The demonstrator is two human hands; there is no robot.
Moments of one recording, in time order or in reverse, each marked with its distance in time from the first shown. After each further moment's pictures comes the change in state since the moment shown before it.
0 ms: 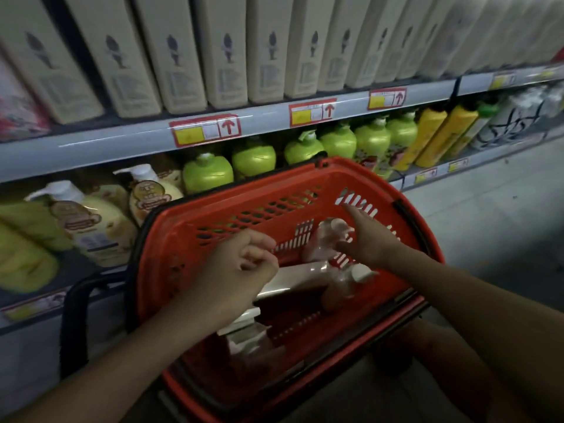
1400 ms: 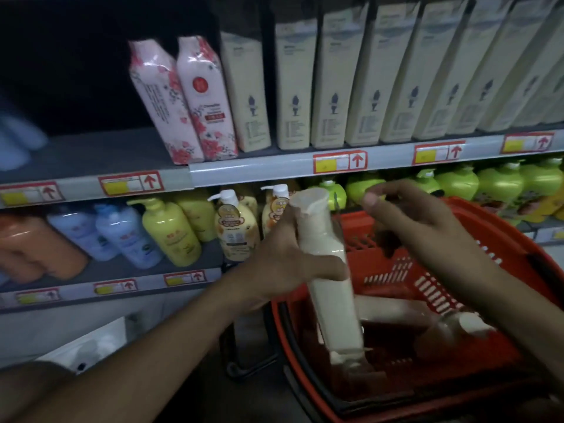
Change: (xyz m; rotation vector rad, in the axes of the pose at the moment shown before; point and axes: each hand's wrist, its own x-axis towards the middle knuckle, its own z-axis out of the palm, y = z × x) left_hand -0.042 0.013 -0.097 -0.219 0.047 0.162; right_hand -0.103 -0.205 -0.058 0.877 0.002 -0.411
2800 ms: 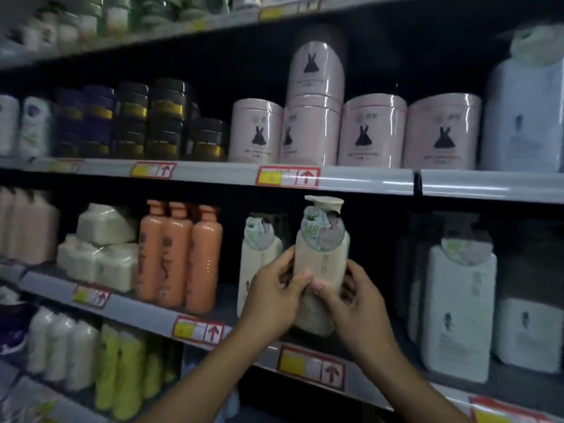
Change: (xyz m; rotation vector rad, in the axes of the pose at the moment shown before) left_hand -0.034 0.278 -0.366 0.383 0.892 0.687; right_hand 0.183 -0.353 0.280 0.122 -0.104 -0.757
